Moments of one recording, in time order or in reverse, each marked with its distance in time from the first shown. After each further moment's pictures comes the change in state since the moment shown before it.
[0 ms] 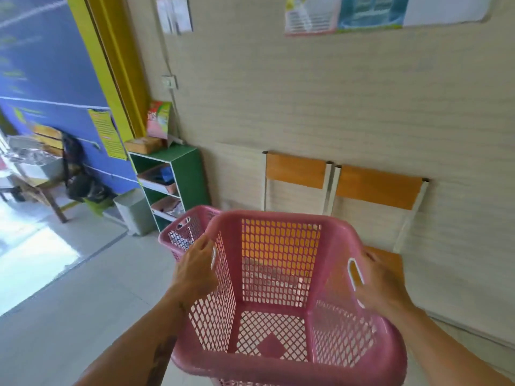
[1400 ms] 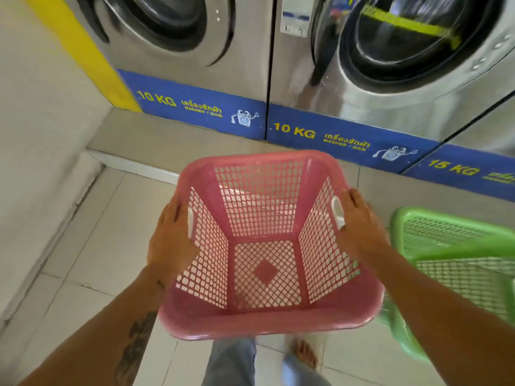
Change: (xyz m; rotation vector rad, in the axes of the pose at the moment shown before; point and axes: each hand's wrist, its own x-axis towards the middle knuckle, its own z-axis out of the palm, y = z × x) left_hand -0.449 0.967 0.485 -0.043 -0.787 1.524; right_hand -0.748 0.699 -0.108 0.006 0.327 1.681
